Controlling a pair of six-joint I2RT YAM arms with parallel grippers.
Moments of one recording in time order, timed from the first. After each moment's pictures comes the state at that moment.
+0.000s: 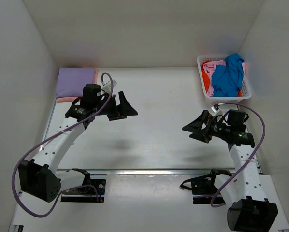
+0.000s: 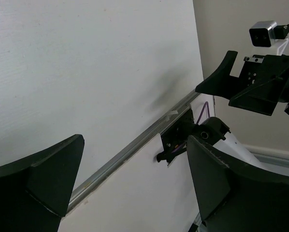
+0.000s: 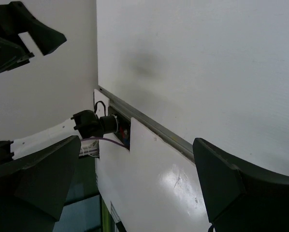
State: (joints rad) left arm -0.36 1.21 1.07 -0.48 0.61 -0.62; right arm -0.13 0.83 0.70 -0.67 -0.97 0.52
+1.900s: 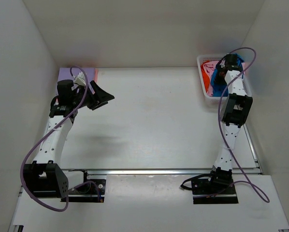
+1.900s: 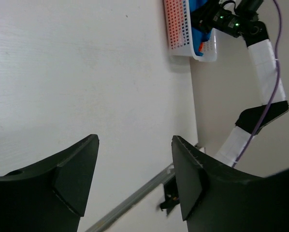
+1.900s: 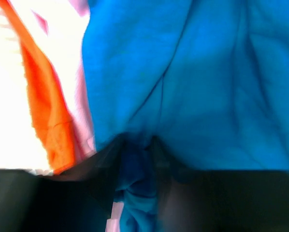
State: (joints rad) left arm 0.01 1.21 1.04 -0.33 0.72 -0.64; right arm -0.21 2.54 2.36 -0.68 -0.02 0.10
